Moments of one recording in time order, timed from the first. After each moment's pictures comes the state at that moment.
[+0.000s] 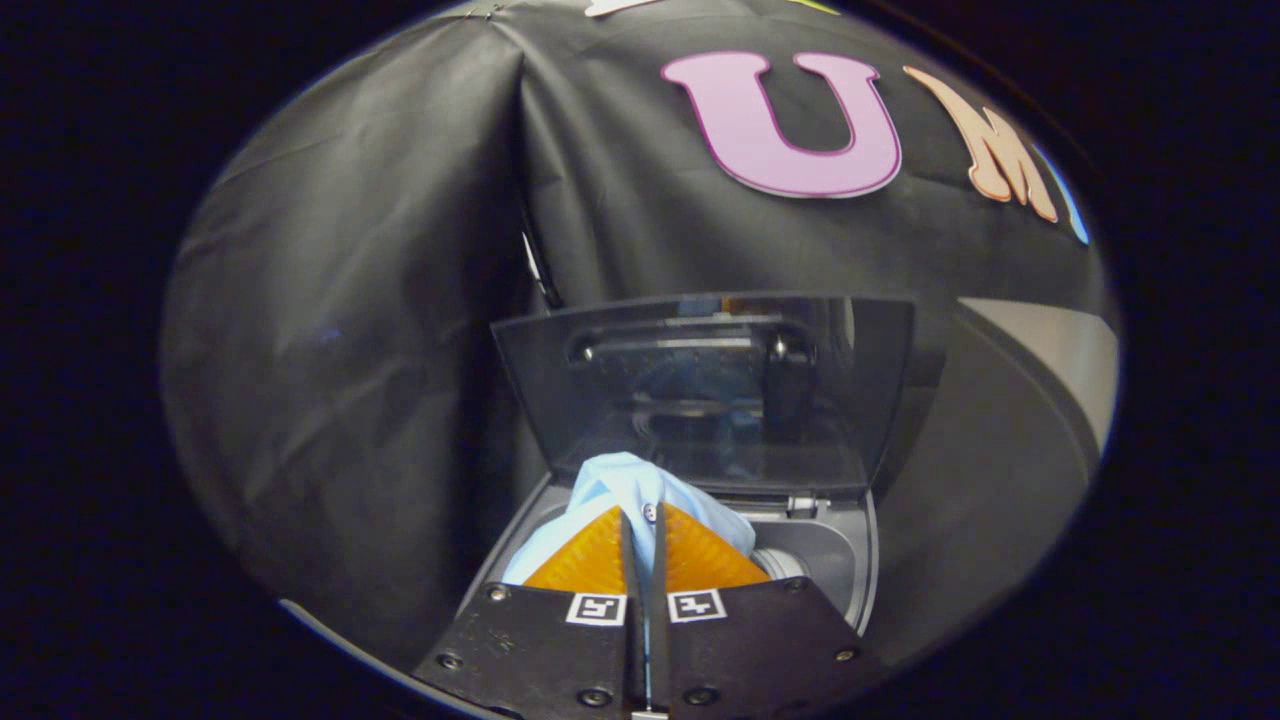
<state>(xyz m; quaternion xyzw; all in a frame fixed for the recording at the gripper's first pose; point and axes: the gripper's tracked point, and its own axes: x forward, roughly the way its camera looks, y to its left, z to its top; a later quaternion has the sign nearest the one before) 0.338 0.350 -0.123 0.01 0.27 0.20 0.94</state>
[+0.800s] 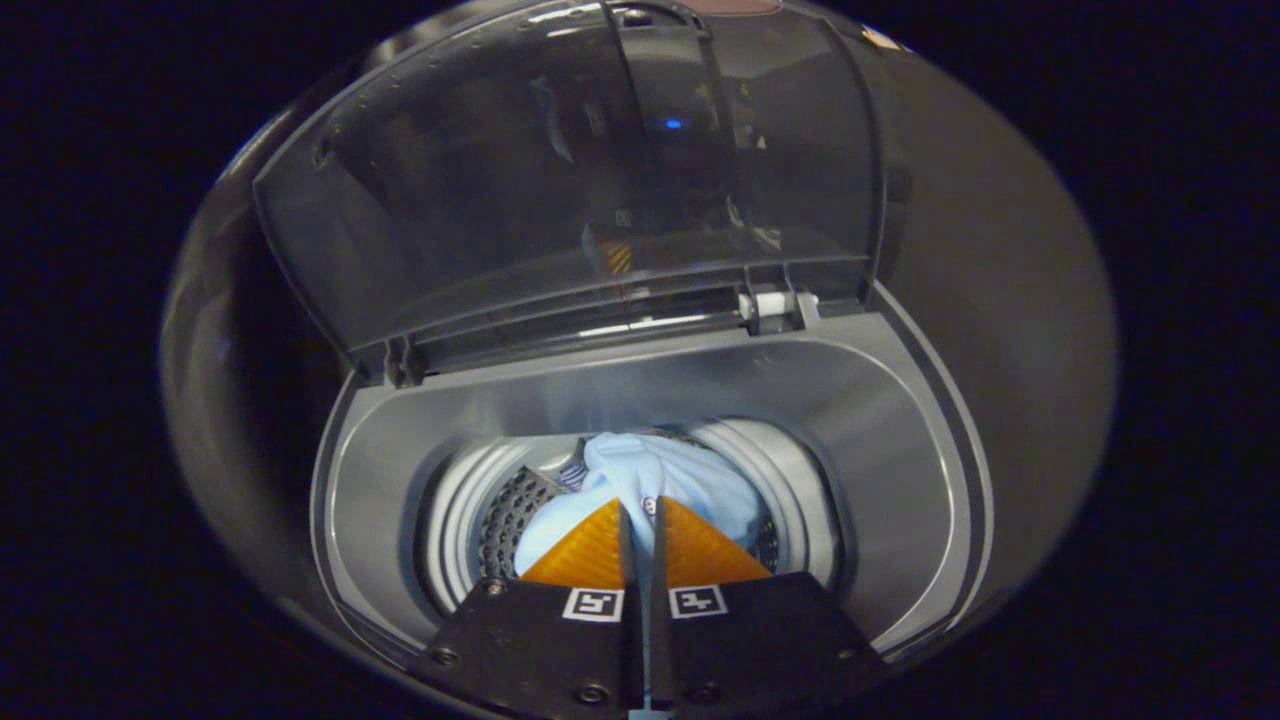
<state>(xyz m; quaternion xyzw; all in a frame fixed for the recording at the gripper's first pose) 0.345 0.327 -0.307 0.04 0.44 0.05 0.89</state>
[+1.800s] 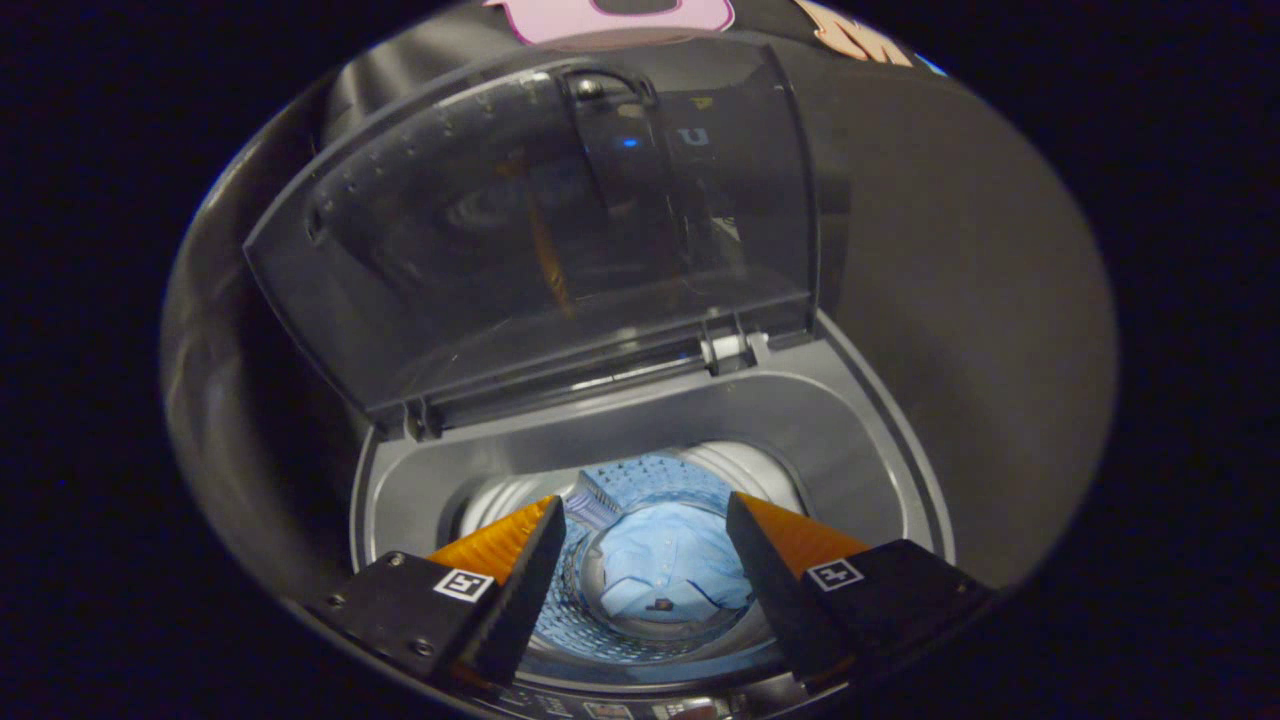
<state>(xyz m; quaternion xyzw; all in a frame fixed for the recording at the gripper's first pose) 0.352 0.324 -0.238 0.07 0.38 0.01 0.92</state>
